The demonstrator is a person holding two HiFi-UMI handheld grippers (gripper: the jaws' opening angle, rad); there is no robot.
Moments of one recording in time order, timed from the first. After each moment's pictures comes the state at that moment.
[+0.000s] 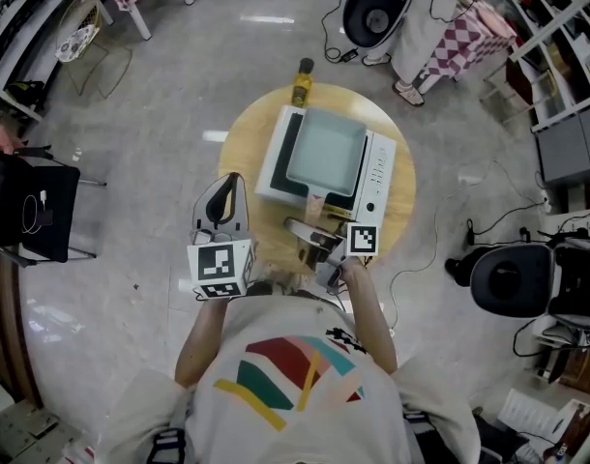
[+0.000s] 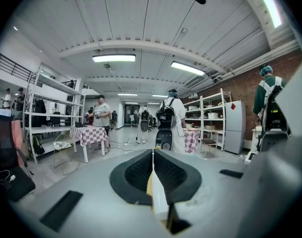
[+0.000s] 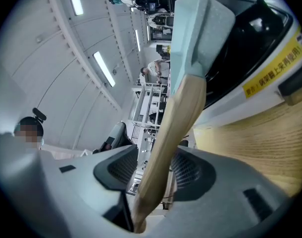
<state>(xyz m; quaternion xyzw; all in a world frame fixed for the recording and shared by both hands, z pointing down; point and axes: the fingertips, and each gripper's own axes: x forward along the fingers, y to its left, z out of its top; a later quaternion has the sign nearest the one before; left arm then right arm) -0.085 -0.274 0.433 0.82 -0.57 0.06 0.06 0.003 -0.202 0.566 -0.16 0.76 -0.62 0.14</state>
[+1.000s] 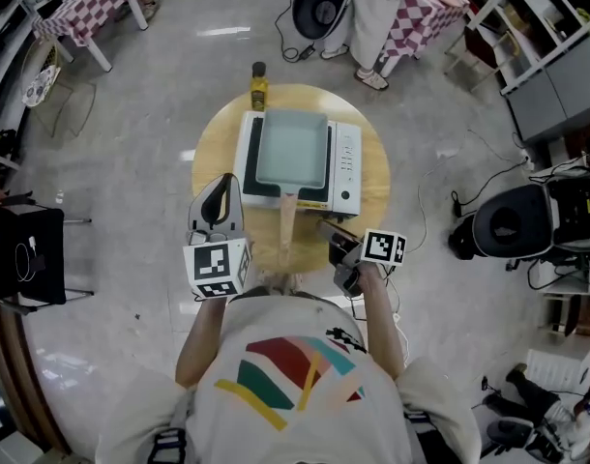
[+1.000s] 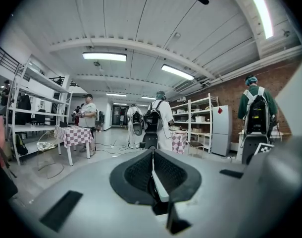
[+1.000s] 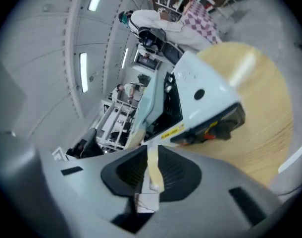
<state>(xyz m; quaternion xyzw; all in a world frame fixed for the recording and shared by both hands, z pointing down) -0.031 -0.281 0.426 0.86 -0.51 0.05 0.05 0.132 -0.175 0.595 -0.40 0.69 -0.59 0.10</state>
